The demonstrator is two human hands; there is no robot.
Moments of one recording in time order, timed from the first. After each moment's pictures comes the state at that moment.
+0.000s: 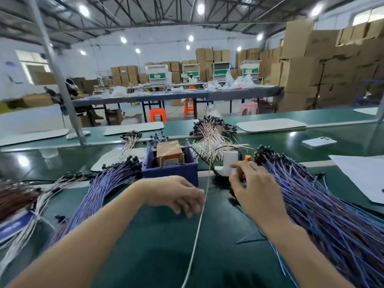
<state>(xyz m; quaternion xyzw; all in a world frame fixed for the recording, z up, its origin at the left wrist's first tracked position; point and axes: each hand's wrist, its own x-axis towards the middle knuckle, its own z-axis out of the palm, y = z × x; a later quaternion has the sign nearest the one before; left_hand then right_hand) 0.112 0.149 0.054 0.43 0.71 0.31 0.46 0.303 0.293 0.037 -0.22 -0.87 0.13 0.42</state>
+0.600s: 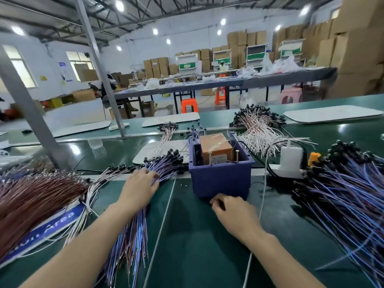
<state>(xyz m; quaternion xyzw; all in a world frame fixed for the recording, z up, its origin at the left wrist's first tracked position) -0.038 0.012 -0.010 0.28 0.95 0.08 -0.13 0.146 0.226 -0.055 -0.17 -0.95 0.24 0.13</state>
